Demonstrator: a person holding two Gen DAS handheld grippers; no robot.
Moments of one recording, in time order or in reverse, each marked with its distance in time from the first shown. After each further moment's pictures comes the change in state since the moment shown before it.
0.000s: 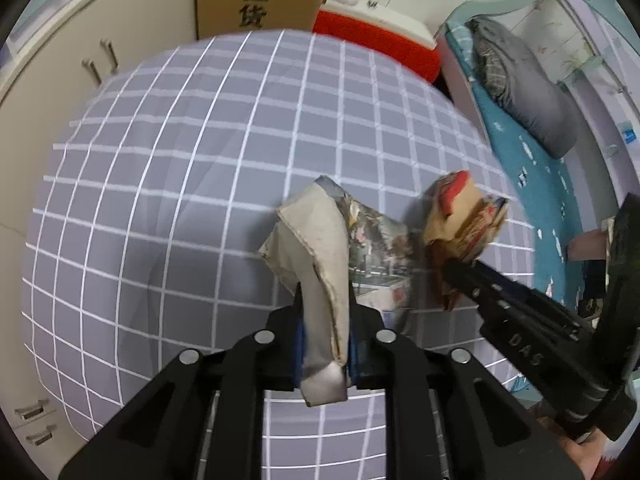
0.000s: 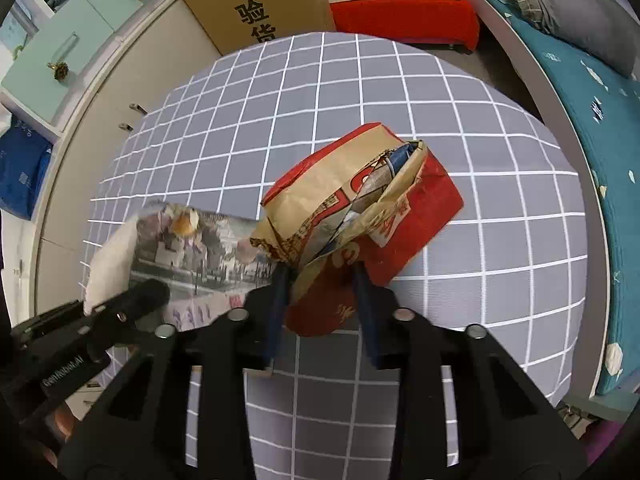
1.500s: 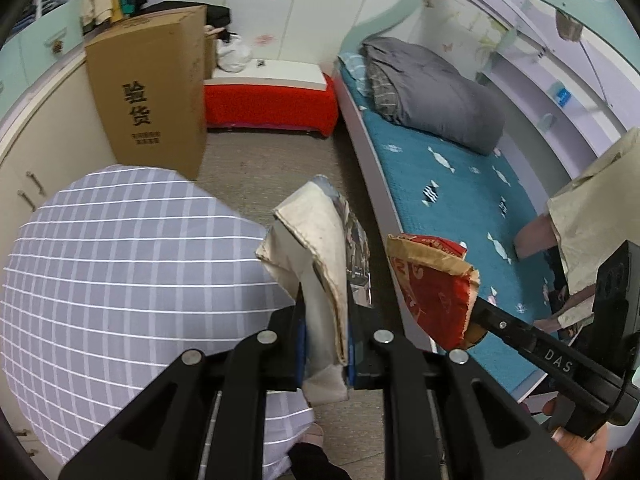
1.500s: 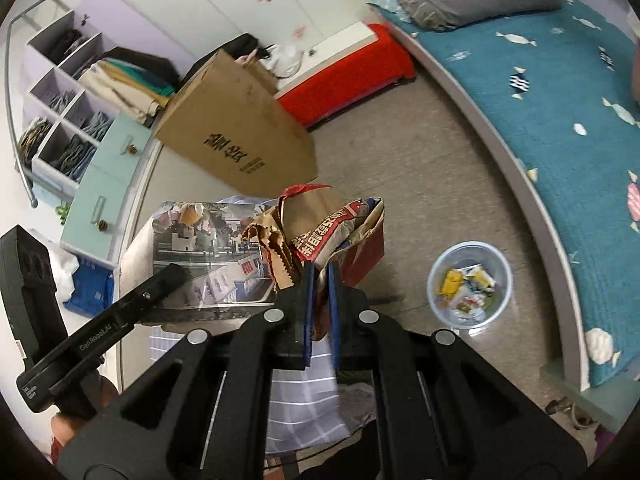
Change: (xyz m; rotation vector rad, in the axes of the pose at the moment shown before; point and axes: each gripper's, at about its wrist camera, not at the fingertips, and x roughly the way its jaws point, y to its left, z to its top) left arm -0.062 -0.306 -0.022 0.219 -0.194 -0.079; right arm -0.191 -0.289 -0.006 0.311 -0.222 0.198
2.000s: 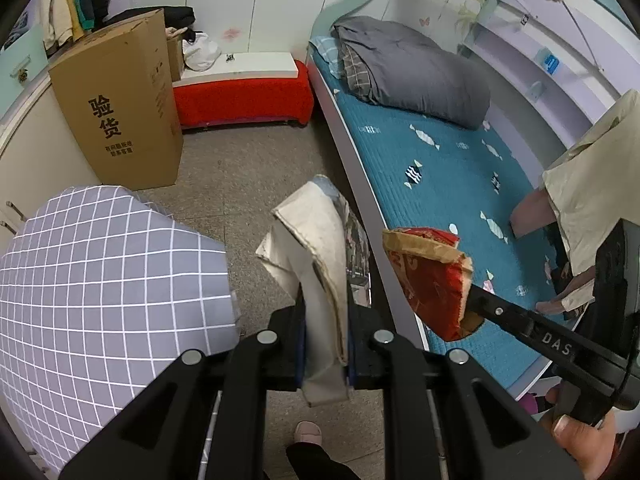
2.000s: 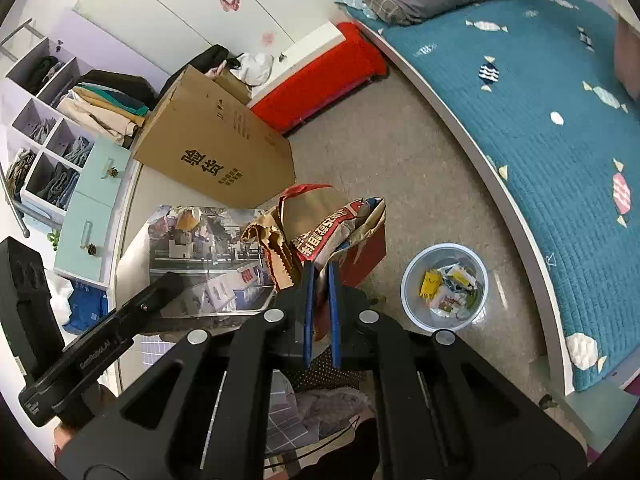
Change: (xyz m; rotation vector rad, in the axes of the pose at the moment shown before) left arm 0.048 -0.068 0.014 0.086 0.054 0.004; right arm -0.003 -0.074 0.035 0.078 0.022 -0.016
